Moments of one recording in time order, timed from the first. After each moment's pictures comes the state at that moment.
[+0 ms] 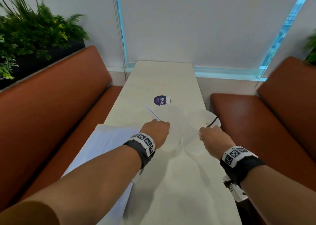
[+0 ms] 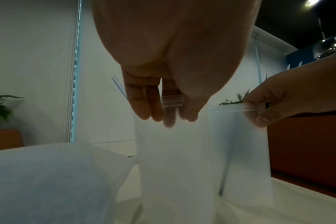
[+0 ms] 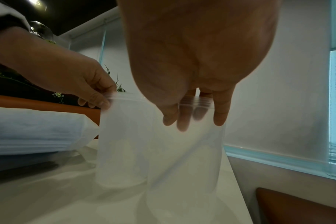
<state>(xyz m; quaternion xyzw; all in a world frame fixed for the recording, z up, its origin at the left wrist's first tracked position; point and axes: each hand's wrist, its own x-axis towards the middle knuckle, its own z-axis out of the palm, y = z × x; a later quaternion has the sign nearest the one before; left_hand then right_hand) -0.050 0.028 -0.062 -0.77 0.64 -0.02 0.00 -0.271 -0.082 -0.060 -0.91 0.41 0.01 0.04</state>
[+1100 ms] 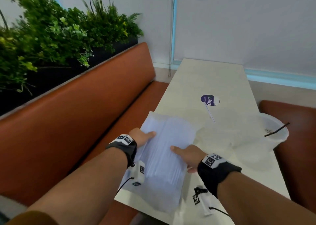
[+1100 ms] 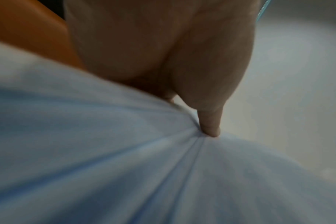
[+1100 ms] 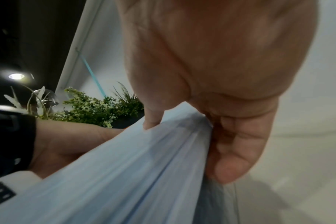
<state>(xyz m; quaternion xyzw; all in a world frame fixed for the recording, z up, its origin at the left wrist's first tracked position) 0.115 0.226 -0.108 -0.92 0.19 0.26 -0.23 -0.098 0.104 -0.093 -0.72 0.44 0.07 0.53</state>
